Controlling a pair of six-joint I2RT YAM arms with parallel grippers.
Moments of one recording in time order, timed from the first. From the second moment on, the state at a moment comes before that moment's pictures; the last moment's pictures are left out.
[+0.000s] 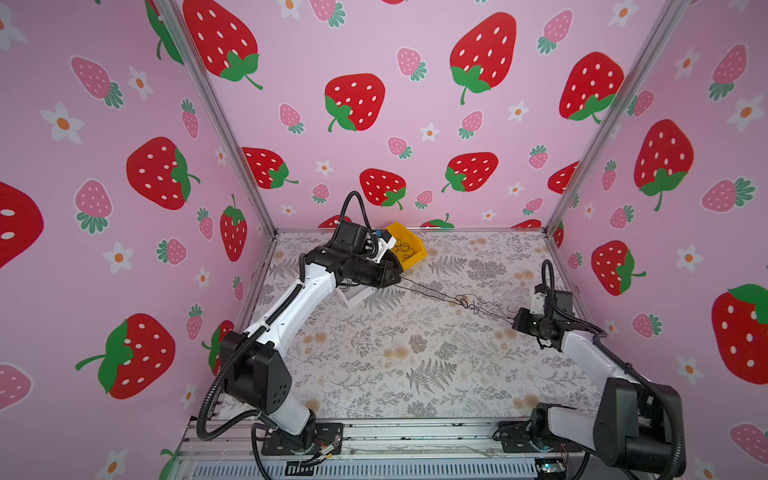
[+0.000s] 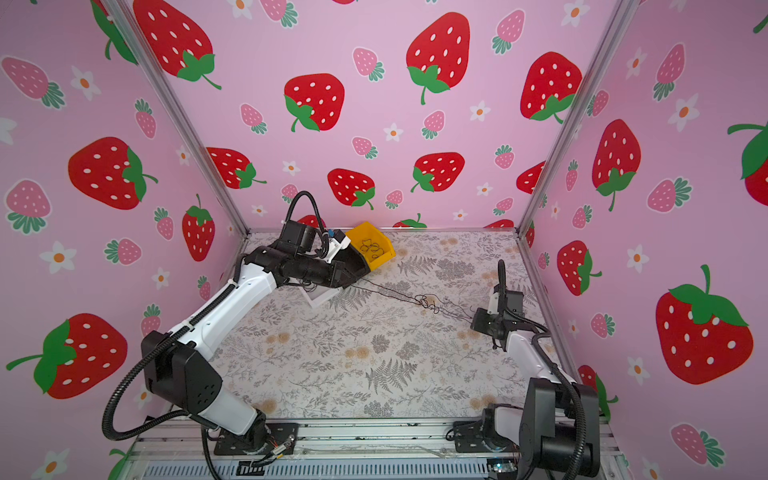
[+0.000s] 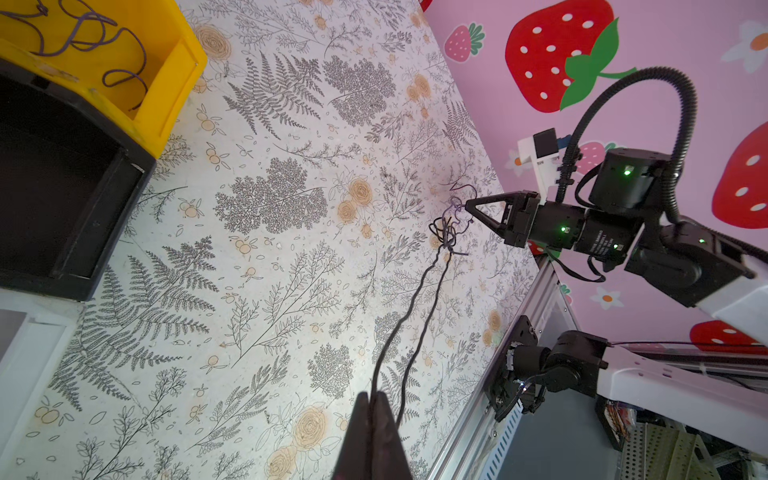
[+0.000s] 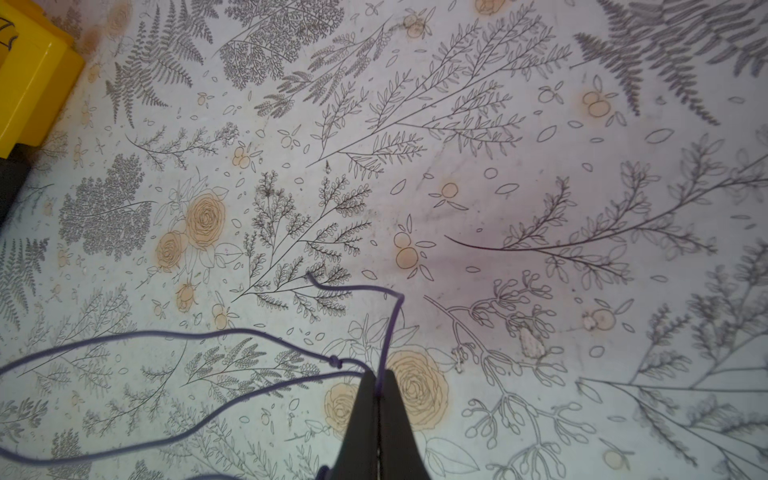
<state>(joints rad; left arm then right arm) -0.37 1.59 1.49 -0.80 0.64 -0.14 -0.04 1.23 0.59 -0.29 -0.22 0.21</state>
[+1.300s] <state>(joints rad) -0.52 1.83 1.52 -0.76 0.70 -0.16 0.29 1.31 0.72 -0.25 -0.17 0.09</state>
